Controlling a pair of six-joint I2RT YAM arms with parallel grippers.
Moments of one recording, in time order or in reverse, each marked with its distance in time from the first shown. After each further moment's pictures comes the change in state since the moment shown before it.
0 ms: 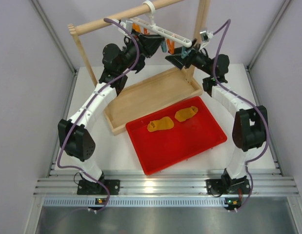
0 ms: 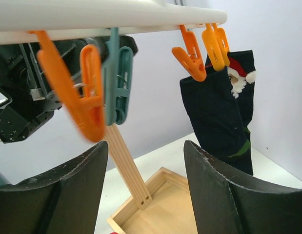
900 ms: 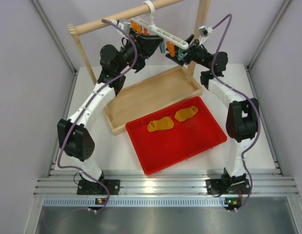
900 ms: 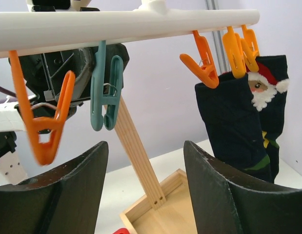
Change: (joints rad) left arm 0.025 -0.003 -0.024 0.059 0.074 -0.013; right arm -0.024 0.186 0.191 0.190 -0.130 0.239
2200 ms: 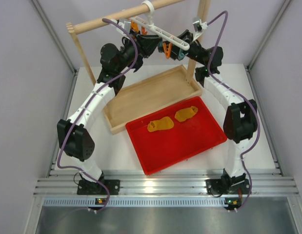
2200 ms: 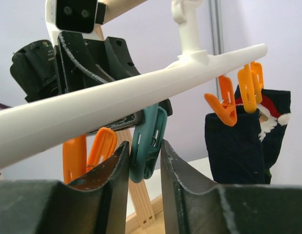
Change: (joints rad) left arm 0.000 0.000 0.012 -0.063 -0.046 0.037; right arm 0.076 0.000 0.124 -0.110 0.053 -0.148
